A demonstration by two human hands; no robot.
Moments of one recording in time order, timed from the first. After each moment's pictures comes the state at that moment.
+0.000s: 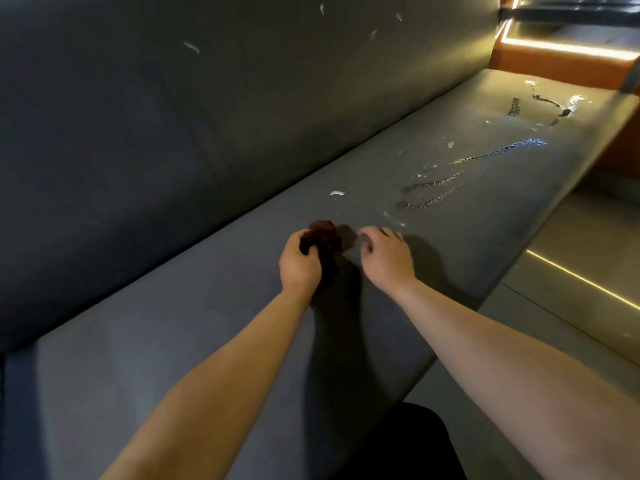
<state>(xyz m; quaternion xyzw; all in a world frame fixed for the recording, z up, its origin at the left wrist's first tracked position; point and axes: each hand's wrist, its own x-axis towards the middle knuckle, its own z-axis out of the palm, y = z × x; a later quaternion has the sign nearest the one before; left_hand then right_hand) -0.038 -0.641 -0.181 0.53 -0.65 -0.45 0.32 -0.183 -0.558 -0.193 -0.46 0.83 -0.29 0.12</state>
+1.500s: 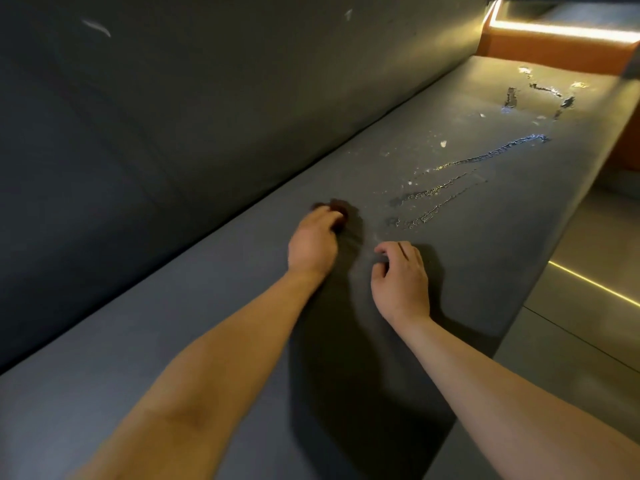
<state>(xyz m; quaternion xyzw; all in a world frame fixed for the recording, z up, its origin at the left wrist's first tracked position) -0.163 -0.743 -0.230 0.36 -0.89 -0.18 0.23 -0.235 -0.574 -0.237 -0.37 0.85 -0.38 0.03</state>
